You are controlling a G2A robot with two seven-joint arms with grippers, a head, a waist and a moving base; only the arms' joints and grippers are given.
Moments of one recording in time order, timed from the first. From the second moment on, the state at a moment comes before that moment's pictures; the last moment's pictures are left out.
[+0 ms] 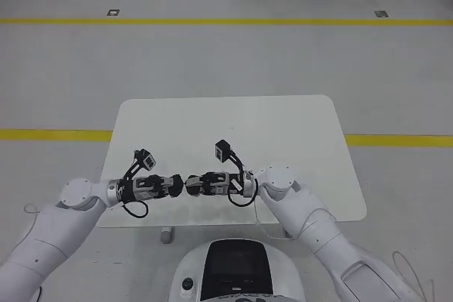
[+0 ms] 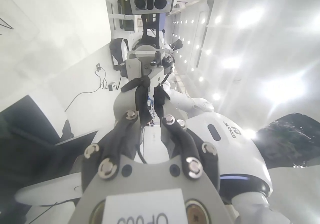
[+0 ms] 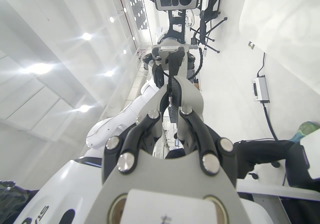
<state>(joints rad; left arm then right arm) 1.24 -0.74 -0.99 -1.35 -0.92 -0.32 -1.20 -1.08 -1.47 0.90 -1.13 0.41 -0.10 1.05</state>
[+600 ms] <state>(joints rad) 1.25 -0.75 -1.00 -1.34 -0.90 -0.31 -1.21 -1.07 -1.47 0.88 -1.12 0.43 -0.11 1.05</state>
